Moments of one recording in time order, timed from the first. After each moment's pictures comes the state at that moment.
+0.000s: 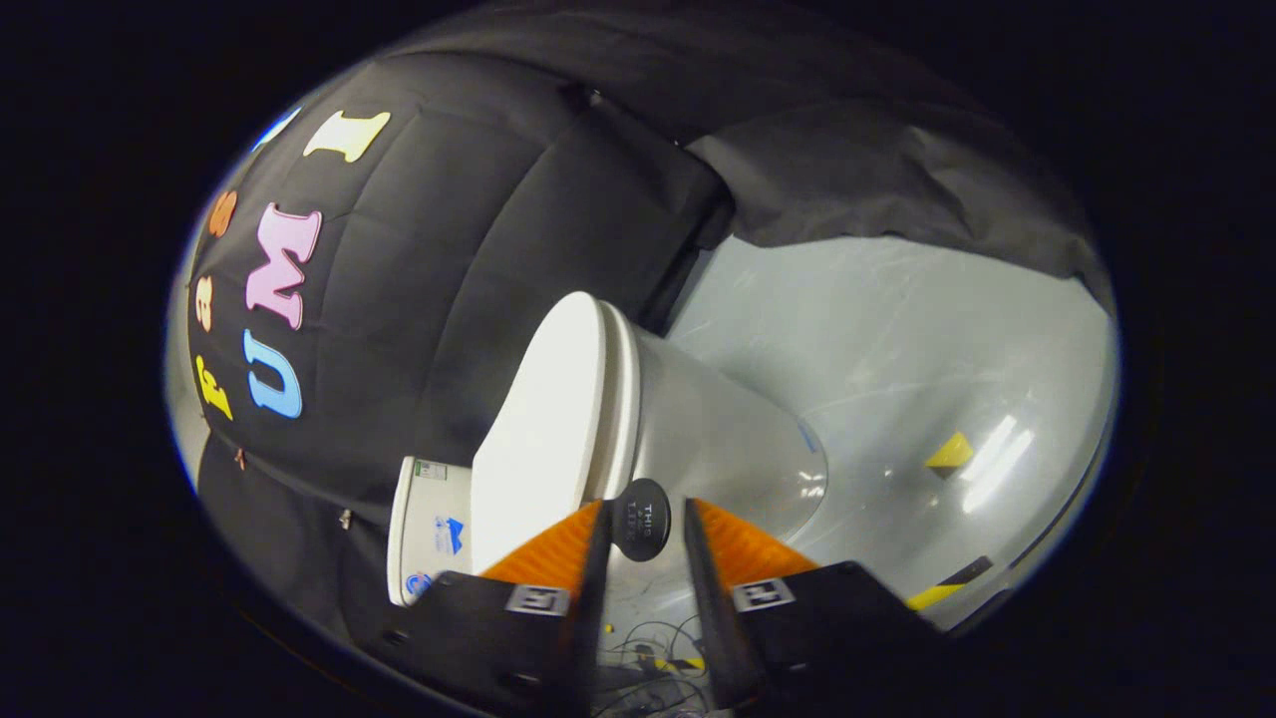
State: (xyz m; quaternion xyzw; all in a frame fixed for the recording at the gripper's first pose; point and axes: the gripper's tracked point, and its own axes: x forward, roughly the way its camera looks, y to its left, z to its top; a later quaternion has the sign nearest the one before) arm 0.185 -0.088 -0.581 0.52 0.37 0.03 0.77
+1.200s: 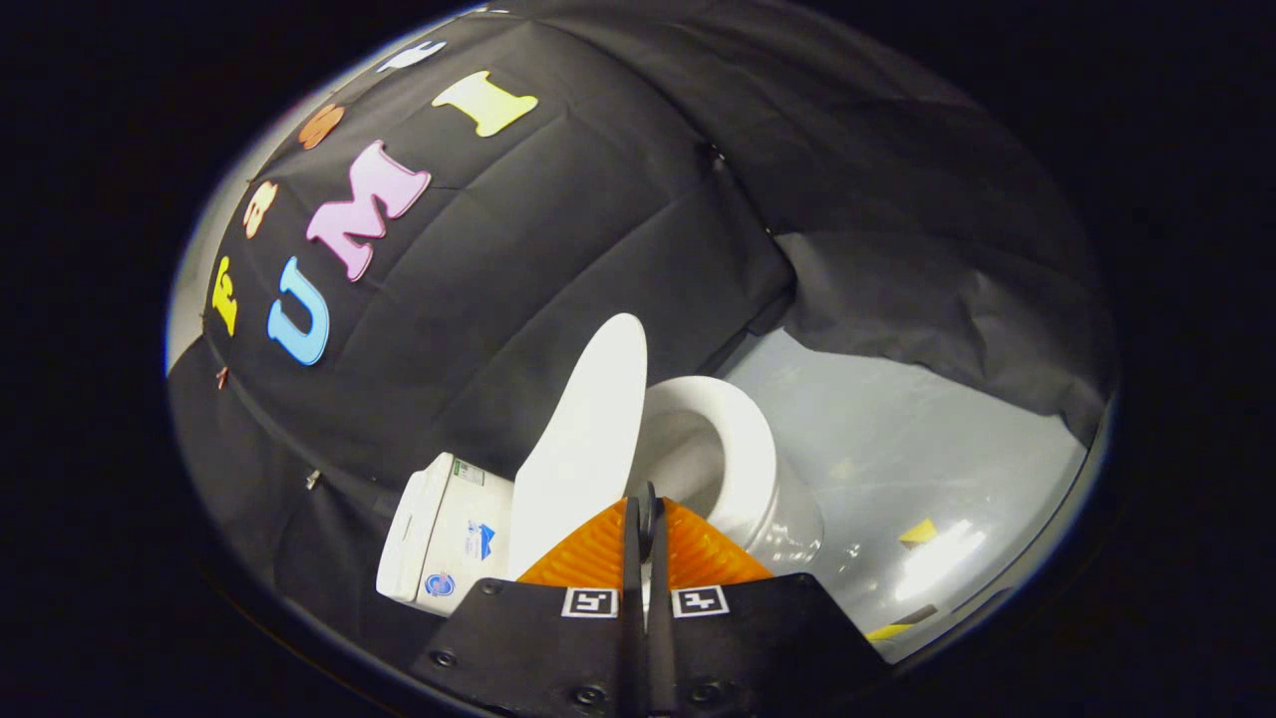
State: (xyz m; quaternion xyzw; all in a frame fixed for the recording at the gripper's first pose) arm 0.198 -0.049 -0.409 0.36 0.29 0.03 0.89
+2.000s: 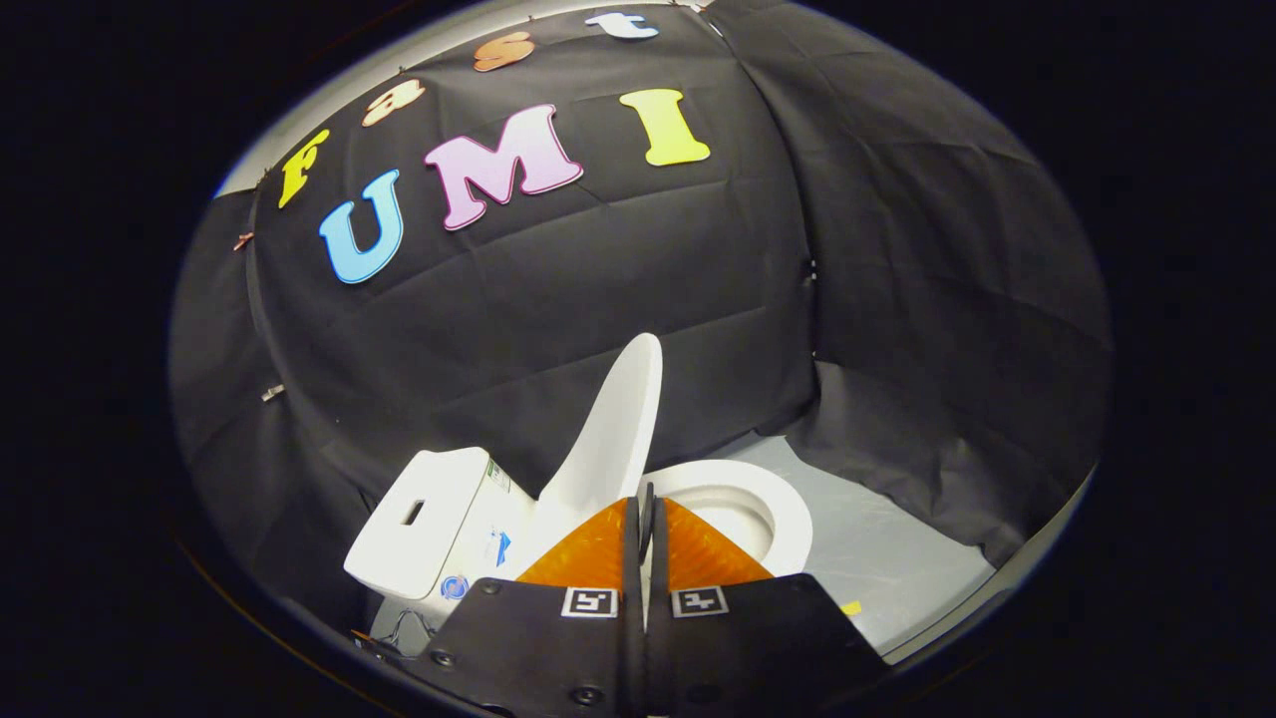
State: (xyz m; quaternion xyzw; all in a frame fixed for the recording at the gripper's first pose) arm 0.193 0.051 -0.261 0.18 0.22 0.01 0.96
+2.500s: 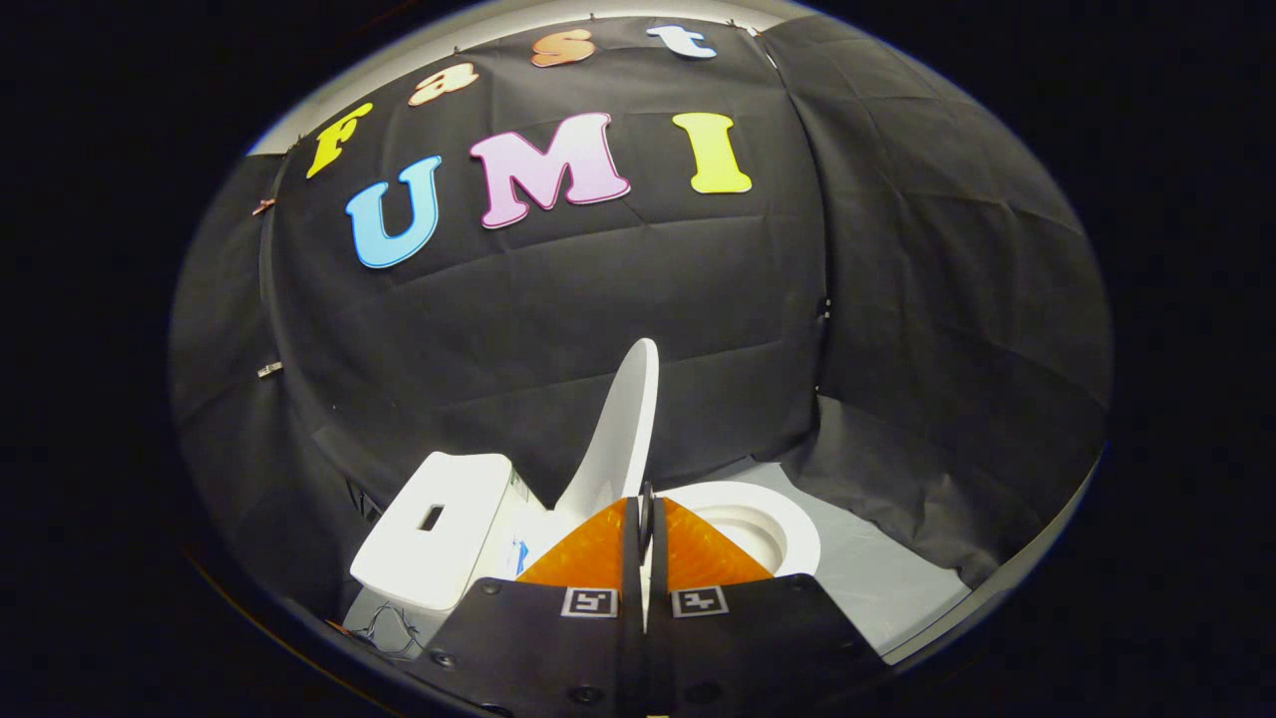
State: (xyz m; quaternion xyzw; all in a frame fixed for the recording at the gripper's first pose) arm 0.187 0.115 -0.216 0.12 0.20 0.01 0.97
